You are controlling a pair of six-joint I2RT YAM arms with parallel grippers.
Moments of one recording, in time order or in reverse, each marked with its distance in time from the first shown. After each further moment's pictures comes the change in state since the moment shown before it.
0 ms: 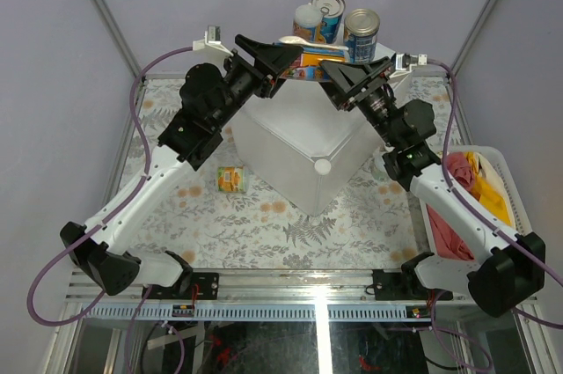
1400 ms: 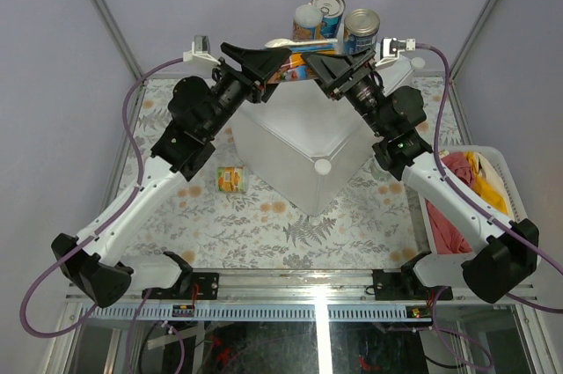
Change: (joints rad) left arm 0.011 -0.083 -0.119 0.102 0.016 -0.063; right arm 0.068 0.095 0.153 -0.048 0.047 -0.159
